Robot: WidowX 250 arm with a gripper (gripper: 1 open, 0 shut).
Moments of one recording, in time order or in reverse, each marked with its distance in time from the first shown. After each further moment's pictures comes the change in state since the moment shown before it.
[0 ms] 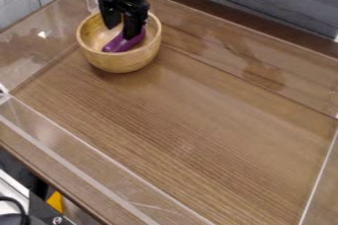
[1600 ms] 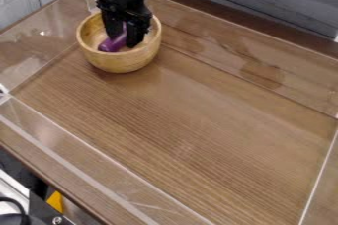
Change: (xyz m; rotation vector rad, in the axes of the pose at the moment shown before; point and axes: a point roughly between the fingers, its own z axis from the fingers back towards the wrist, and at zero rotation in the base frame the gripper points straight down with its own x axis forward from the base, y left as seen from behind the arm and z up) arm 0.001 0.002 -0.013 -0.015 0.022 0.026
